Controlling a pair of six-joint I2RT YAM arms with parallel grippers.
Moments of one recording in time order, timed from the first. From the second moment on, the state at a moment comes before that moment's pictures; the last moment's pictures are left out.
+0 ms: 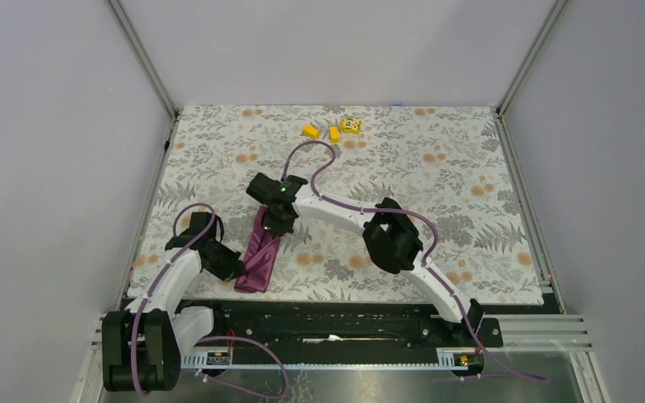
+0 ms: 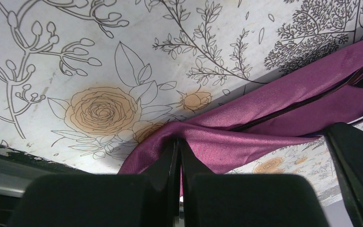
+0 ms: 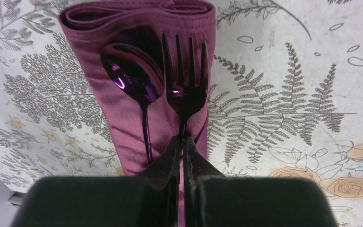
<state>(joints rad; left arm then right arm) 0.01 1.01 0.45 -0.75 0.14 -1.02 1.04 2.44 2.17 -0.95 0.15 1.23</state>
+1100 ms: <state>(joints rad) 0.01 0.85 0.63 -0.82 0.10 -0.96 1.05 2.20 2.12 -0.99 0.22 0.99</state>
